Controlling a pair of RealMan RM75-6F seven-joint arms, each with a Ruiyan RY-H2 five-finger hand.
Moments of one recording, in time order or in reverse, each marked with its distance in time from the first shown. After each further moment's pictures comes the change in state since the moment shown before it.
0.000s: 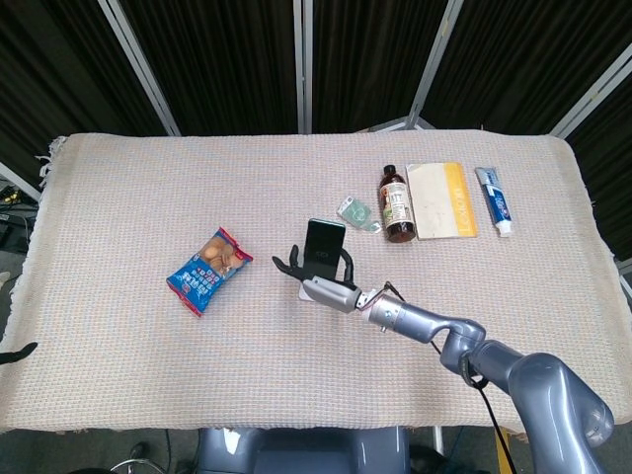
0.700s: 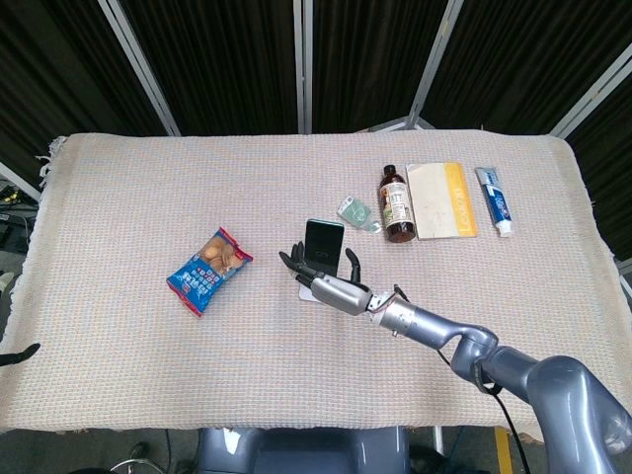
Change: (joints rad) left arm 0.004 0.007 0.006 -0.011 0.026 0.012 -0.012; right arm -0.066 0.069 0.018 -0.103 0.031 0.150 0.032
